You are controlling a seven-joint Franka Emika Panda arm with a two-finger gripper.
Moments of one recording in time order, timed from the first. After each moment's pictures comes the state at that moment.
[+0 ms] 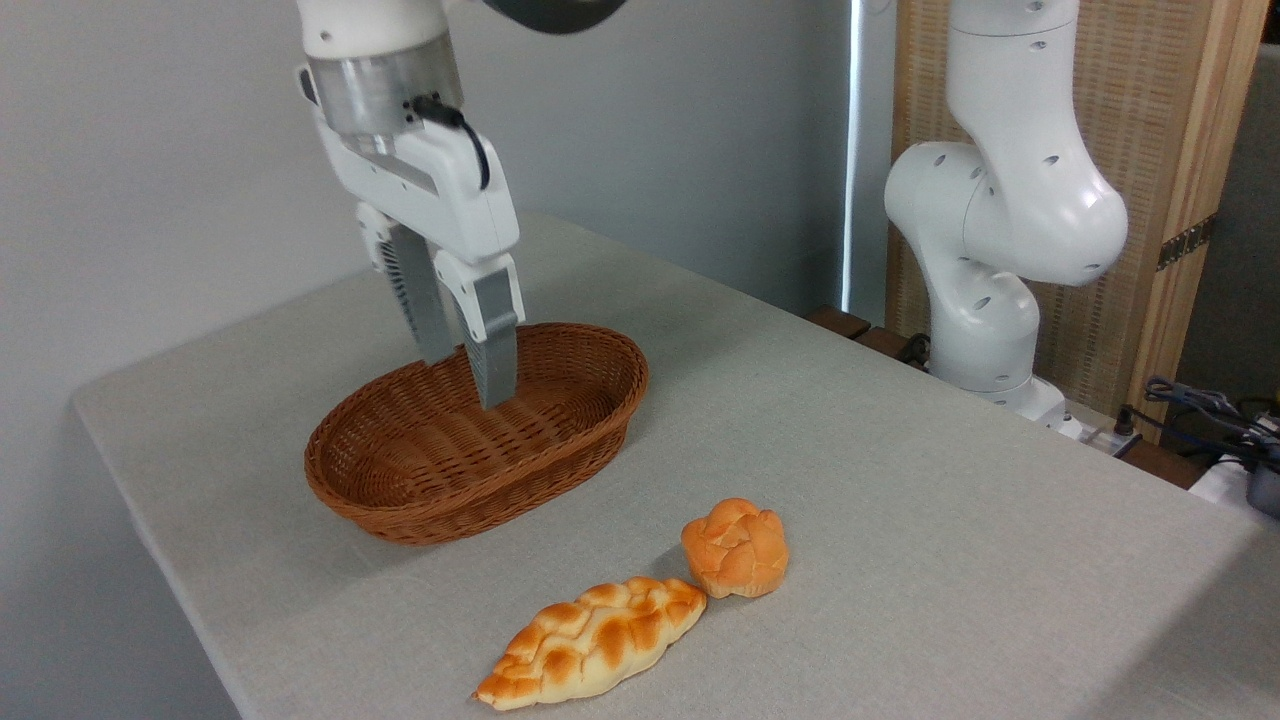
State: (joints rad) arm -0.04 0.06 -0.10 -1.59 -0.02 1.68 0.61
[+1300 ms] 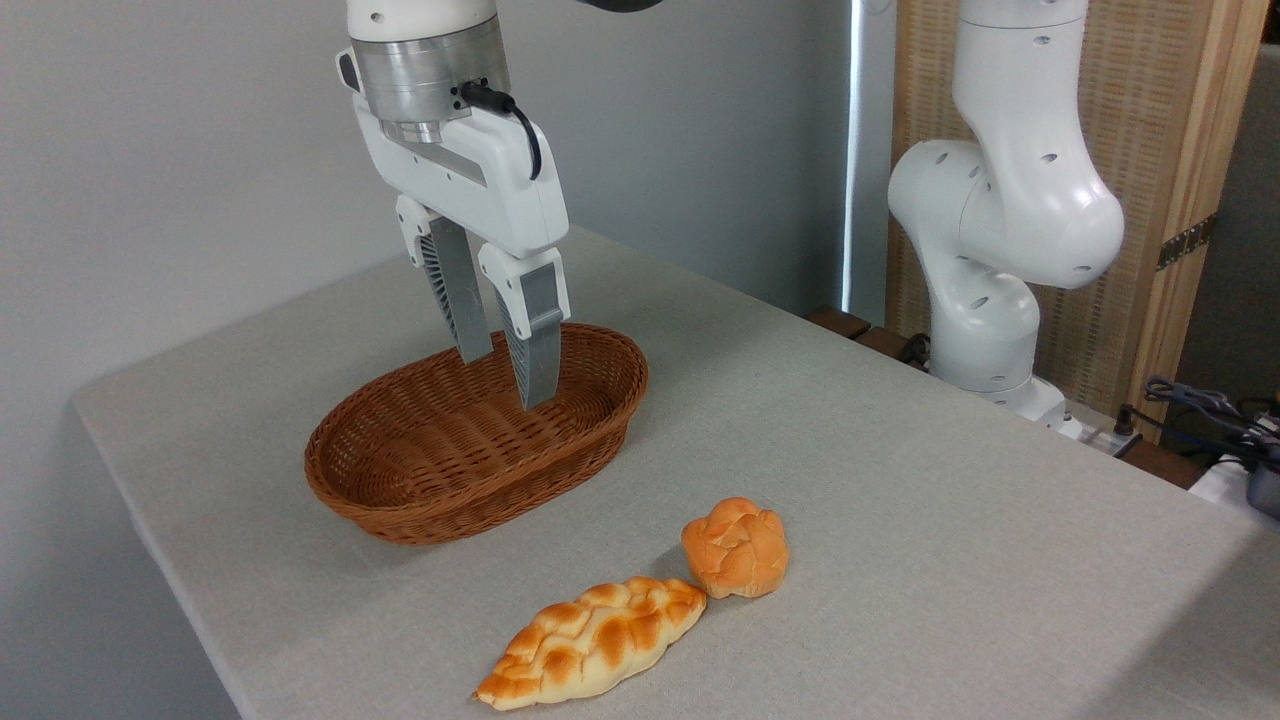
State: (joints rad) arm -0.11 -0.01 0.03 -1.67 -0.02 1.67 0.71
